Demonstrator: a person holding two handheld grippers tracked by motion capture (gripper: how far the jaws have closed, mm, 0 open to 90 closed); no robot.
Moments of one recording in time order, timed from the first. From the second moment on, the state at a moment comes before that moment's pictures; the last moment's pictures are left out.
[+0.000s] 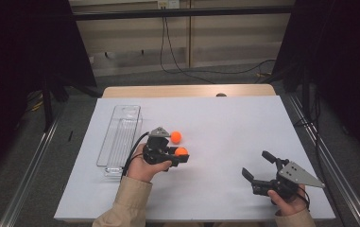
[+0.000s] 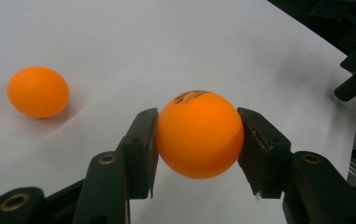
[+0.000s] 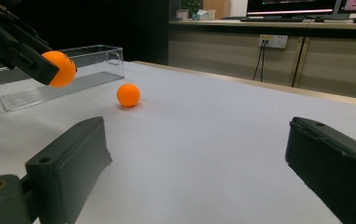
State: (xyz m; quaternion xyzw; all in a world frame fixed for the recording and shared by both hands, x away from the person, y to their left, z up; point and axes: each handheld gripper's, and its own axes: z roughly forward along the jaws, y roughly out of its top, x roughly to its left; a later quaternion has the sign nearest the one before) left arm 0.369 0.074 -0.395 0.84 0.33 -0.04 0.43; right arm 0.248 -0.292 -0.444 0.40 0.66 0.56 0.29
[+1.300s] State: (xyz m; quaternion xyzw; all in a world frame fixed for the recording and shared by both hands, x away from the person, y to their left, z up) left arm 0.375 0.093 -0.389 0.83 0.35 -0.02 0.43; right arm 0.249 -0.291 -0.444 0.40 0.66 0.56 0.29
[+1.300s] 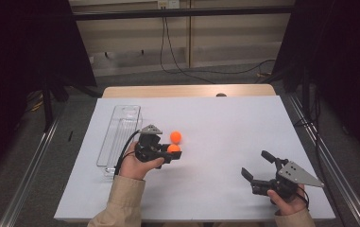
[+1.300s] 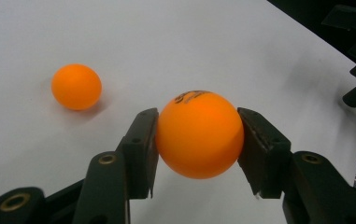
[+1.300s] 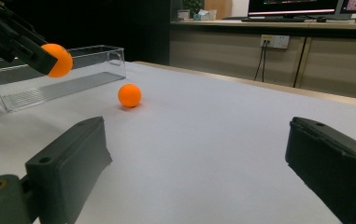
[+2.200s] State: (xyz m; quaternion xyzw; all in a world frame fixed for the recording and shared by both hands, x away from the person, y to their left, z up) left arm 0.378 0.108 -0.387 0.82 0.36 -0.01 0.43; right arm 0.249 -0.291 -0.444 0.40 0.66 0.57 0.29
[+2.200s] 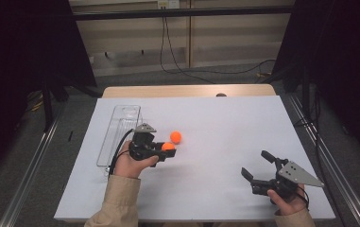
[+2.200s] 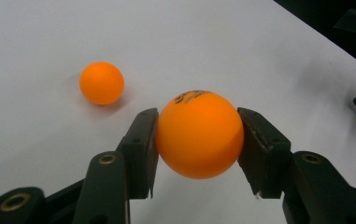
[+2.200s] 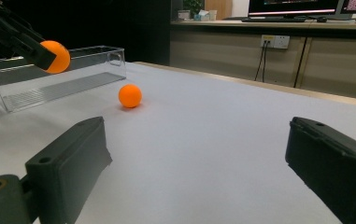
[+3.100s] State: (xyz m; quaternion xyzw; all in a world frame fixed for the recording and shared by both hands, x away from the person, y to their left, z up) left arm 0.381 0.120 -0.384 0.82 0.37 0.00 0.44; right arm 0.250 -0.291 -0.444 0.40 0.66 0.57 0.29
